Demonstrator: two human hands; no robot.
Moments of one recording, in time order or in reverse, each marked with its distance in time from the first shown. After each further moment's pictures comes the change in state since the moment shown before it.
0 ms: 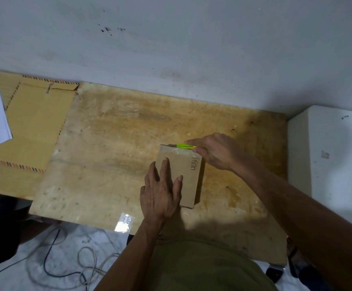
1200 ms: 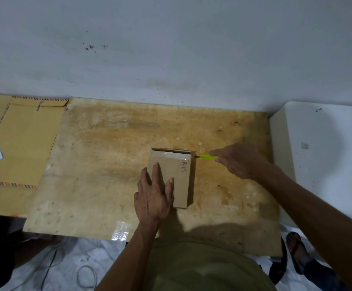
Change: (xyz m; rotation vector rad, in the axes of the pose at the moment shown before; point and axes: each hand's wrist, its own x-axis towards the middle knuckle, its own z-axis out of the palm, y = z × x) left_hand -0.001 0.002 -0.002 0.036 -0.023 0.011; right_hand -0.073 0.053 -0.002 -0.073 0.113 -0.021
